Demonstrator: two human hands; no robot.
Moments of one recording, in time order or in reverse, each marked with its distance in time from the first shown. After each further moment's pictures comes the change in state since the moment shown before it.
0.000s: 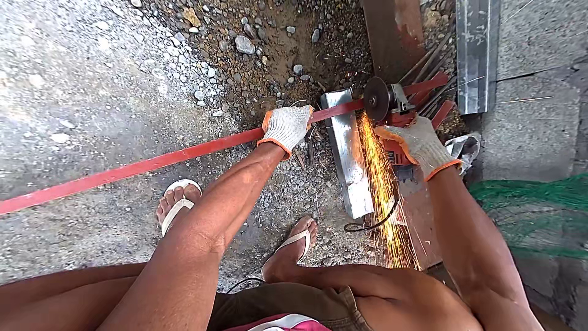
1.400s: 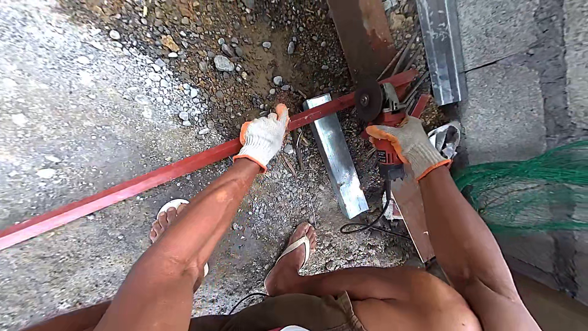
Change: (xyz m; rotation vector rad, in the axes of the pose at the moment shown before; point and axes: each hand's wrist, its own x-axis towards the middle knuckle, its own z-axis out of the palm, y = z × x) left_hand 0.000 -0.021 0.012 0.138 0.083 0.063; right_hand 0.008 0.037 -0.008 0.247 0.023 -0.078
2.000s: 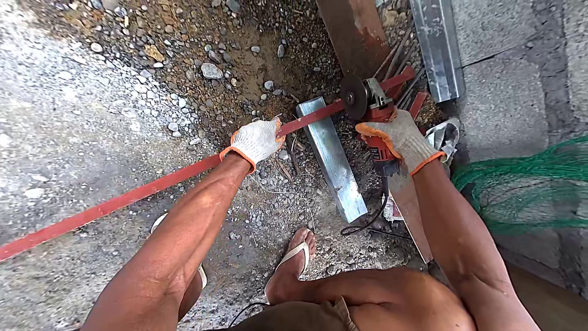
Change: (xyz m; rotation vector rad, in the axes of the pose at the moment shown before) left_hand 0.012 -0.009 -0.016 -0.100 -0.140 0.026; right_hand 0.020 -0.011 0.004 -0.121 -0.050 -0.055
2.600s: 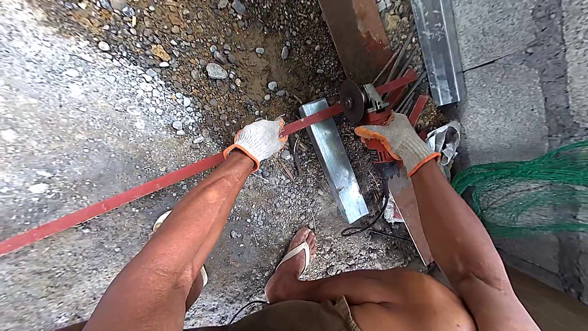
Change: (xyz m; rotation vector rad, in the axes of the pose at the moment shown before) left_hand 0.000 -0.001 -0.001 -0.019 -0.020 0.001; right_hand 0.004 0.004 0.007 -0.016 -0.023 0.021
